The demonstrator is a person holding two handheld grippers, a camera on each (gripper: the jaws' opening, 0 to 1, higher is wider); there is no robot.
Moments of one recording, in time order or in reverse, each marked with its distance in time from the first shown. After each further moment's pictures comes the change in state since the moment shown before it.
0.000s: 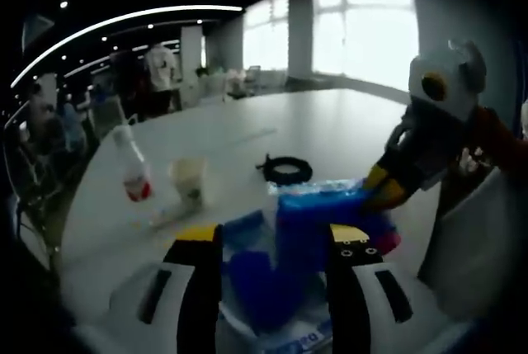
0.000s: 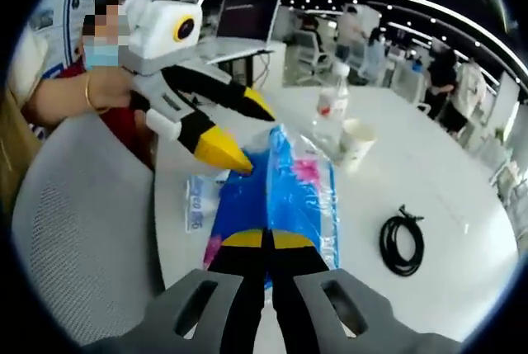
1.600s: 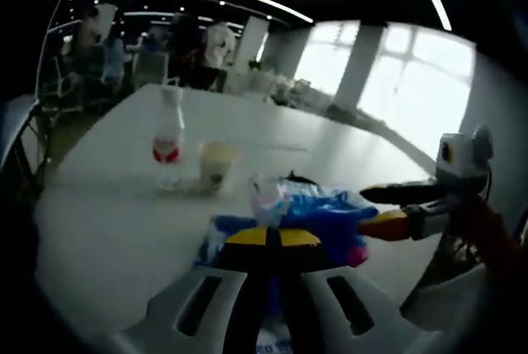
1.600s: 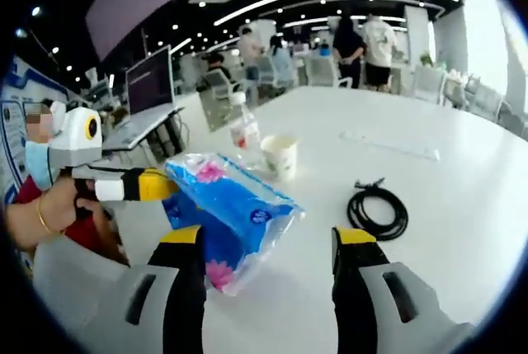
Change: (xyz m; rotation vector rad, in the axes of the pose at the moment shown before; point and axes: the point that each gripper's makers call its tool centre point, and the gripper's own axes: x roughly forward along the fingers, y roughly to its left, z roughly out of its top) left arm -0.013 0.027 0.006 -0.455 -0.090 0.137; right arm -0.007 -0.059 0.003 0.537 -0.169 -0.297
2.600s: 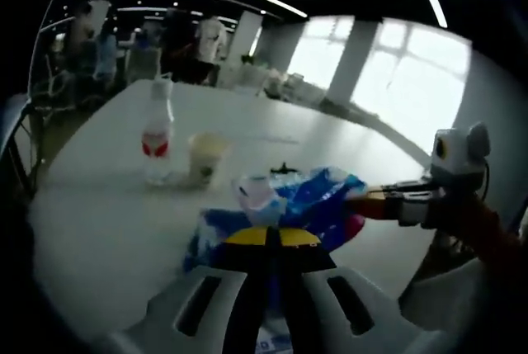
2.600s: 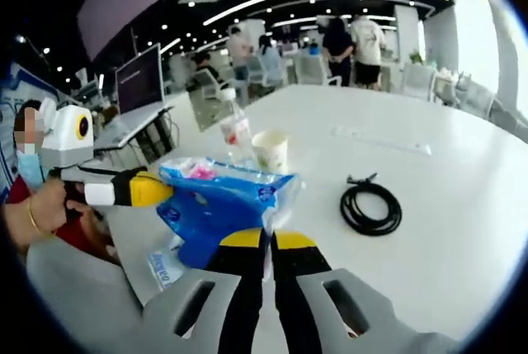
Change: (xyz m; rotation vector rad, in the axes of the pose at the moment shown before) left arm 0.006 -0.013 -0.013 0.070 0.061 -0.045; right arm -0.001 -0.004 -0.002 -0.037 -0.001 -0.042
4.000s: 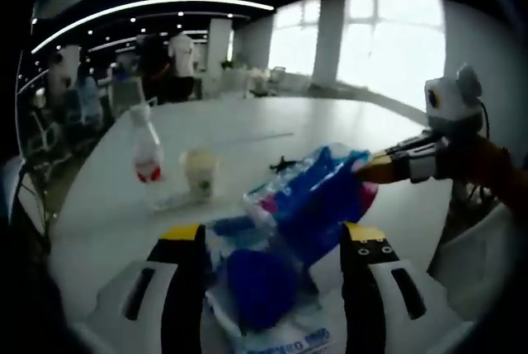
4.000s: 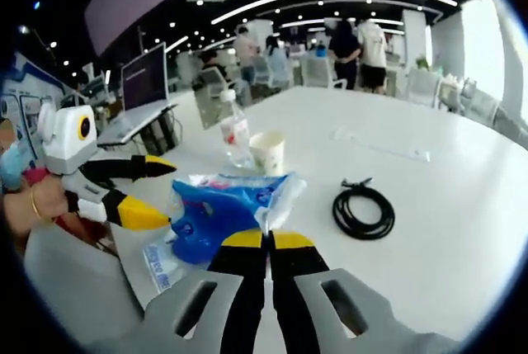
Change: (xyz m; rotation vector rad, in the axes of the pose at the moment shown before) left arm 0.006 -0.002 -0.004 0.245 0.014 0.001; right arm -0.006 -0.016 0.000 -0.023 -0.005 0.021
